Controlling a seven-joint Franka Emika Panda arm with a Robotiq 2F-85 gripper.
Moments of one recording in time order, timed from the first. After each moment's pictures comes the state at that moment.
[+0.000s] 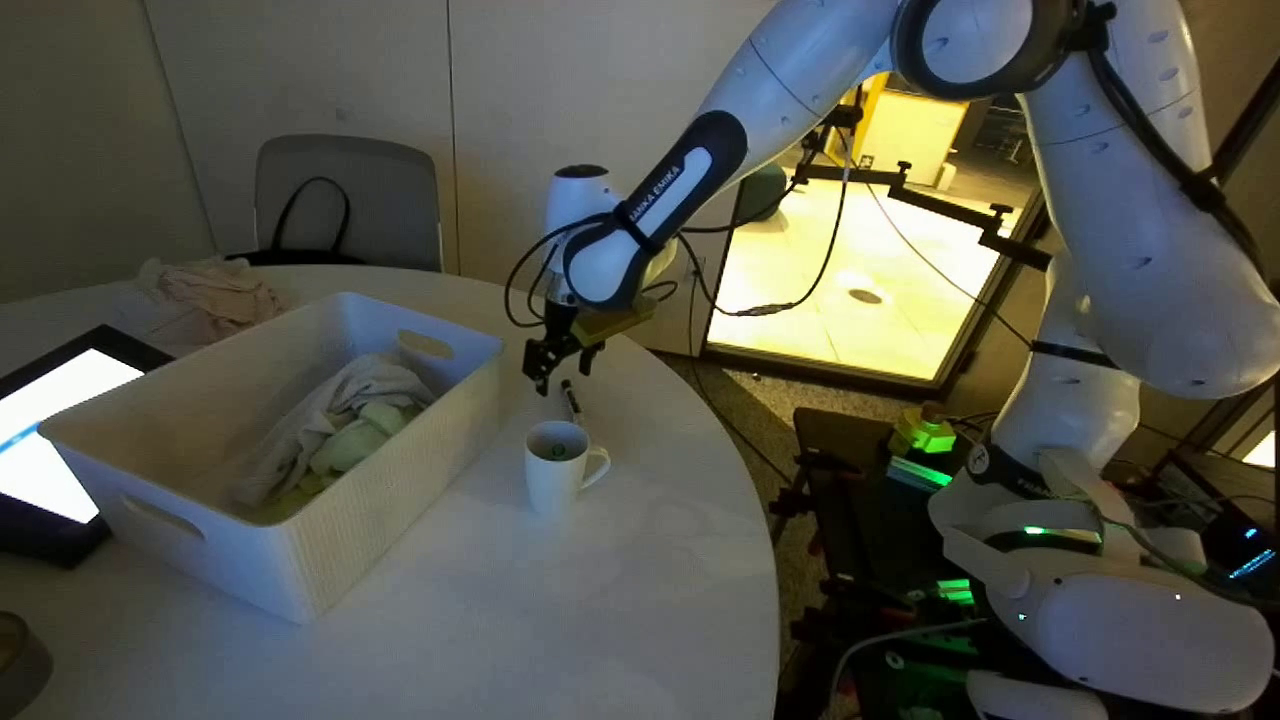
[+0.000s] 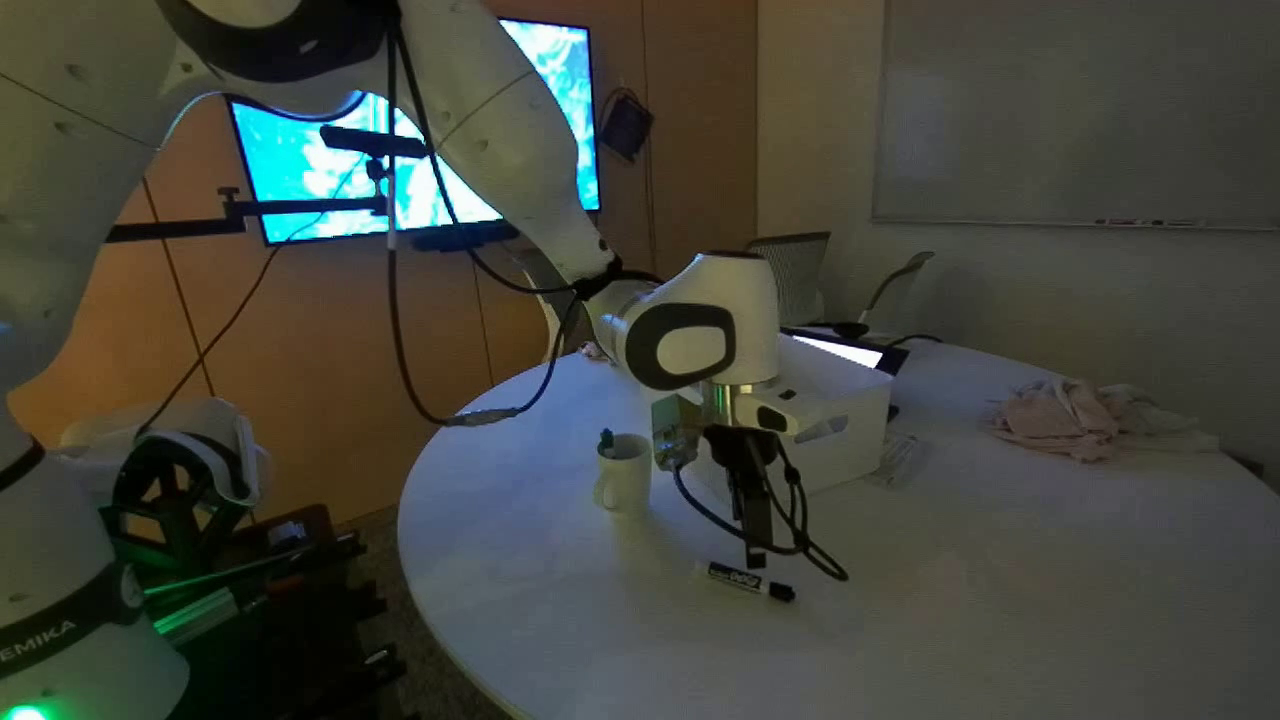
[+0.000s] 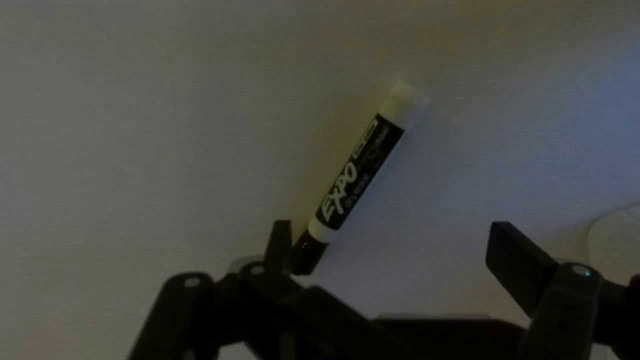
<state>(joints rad) -0.10 0.66 -0.13 -1.90 0.03 2.60 0.33</state>
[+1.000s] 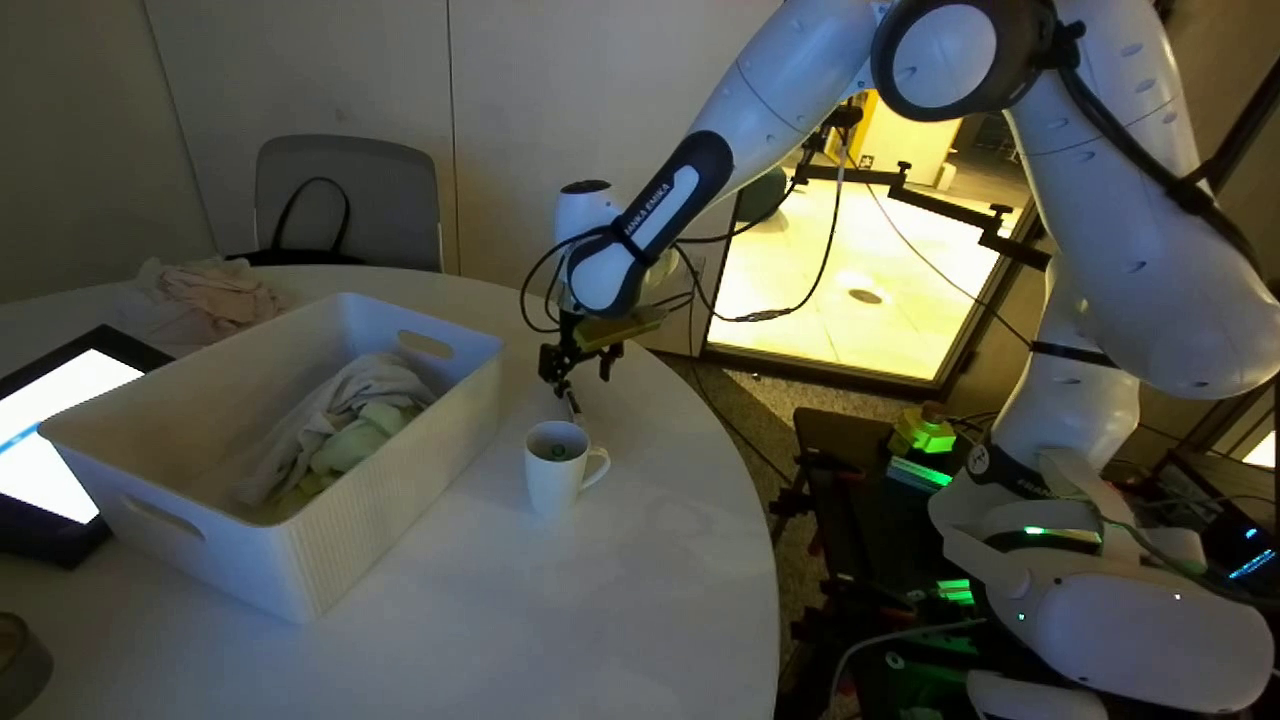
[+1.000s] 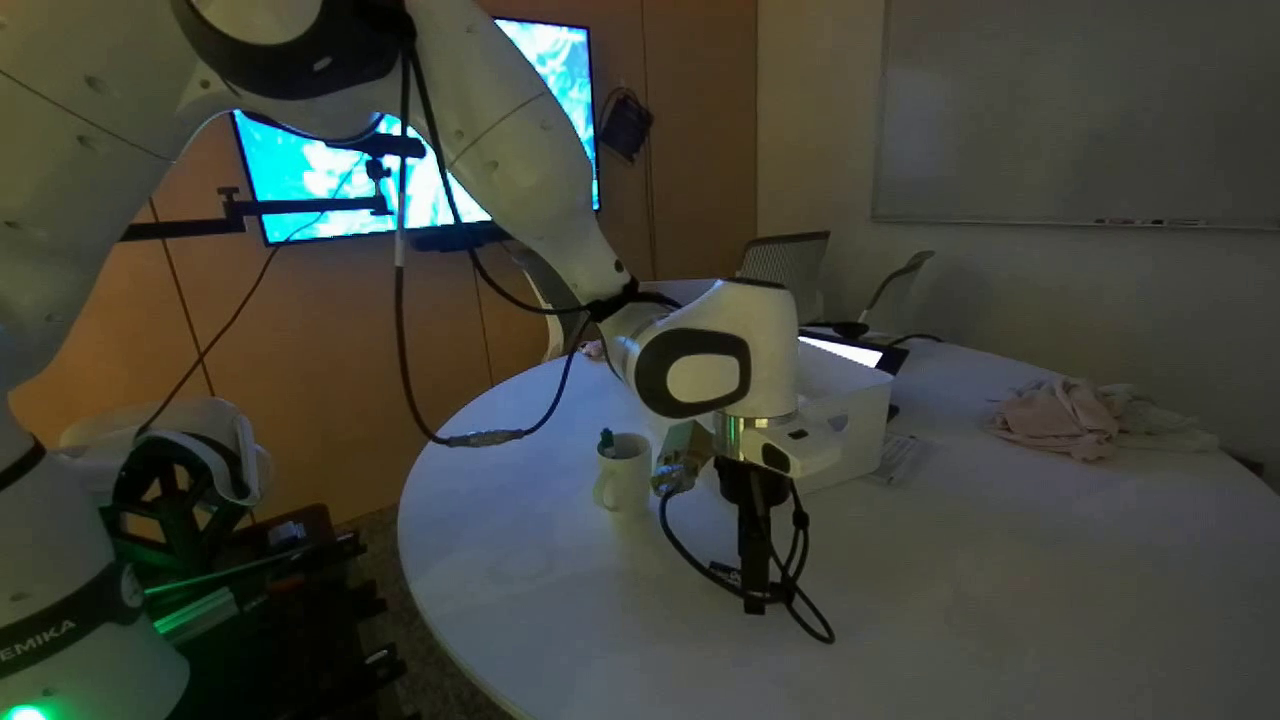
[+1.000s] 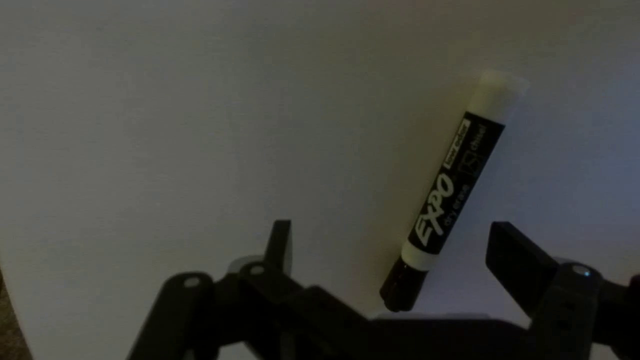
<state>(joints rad) -0.09 0.72 -0.20 -1.87 0.07 2.56 0.45</state>
